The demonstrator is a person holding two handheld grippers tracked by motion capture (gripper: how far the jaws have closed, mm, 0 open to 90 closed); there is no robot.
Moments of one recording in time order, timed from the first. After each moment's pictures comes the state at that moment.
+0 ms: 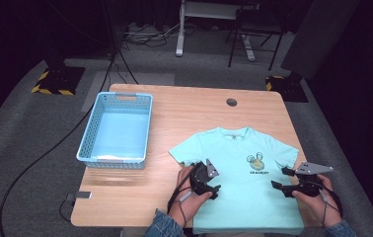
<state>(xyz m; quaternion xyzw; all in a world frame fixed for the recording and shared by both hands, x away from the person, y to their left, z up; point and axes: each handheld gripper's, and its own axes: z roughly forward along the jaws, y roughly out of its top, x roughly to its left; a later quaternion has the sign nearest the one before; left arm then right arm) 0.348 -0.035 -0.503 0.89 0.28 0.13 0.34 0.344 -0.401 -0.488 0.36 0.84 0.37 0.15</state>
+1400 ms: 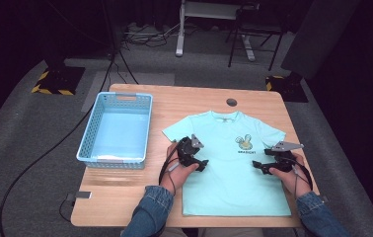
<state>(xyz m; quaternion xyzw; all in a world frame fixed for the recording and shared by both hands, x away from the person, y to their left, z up) 0.441 0.004 -0.509 0.87 0.30 0.12 0.37 0.429 -0.360 -0.509 0.37 0.84 0.37 0.16</state>
